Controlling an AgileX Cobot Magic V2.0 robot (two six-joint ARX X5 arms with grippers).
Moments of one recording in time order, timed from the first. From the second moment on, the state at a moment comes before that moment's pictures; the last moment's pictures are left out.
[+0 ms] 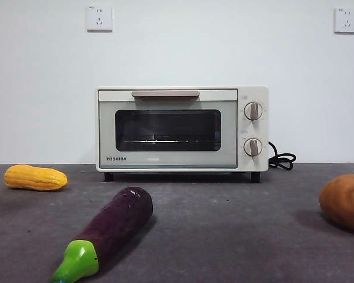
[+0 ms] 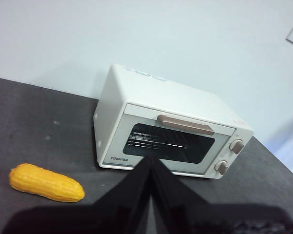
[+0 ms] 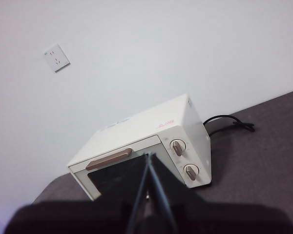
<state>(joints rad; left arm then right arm) 0.03 0.44 0.66 -0.31 0.33 -0.38 -0.03 0.15 0.72 -0.50 -0.24 0.45</state>
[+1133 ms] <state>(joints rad) -0.06 1.37 1.26 -0.41 0.49 -0.28 -0.03 0.75 1.28 -1.07 -0.58 0.16</state>
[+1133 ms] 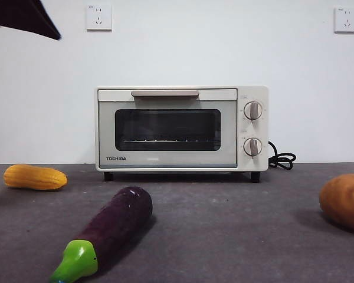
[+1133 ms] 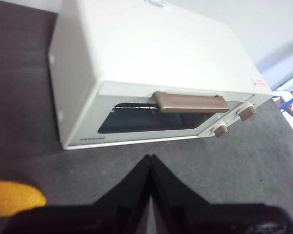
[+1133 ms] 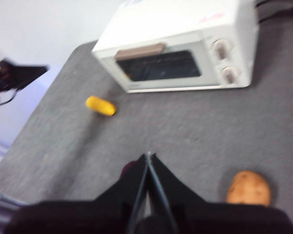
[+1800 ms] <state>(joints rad) -0.21 1.75 1.60 -0.43 0.49 -0.28 -0.03 0.77 1.29 -1.12 -0.59 0.16</state>
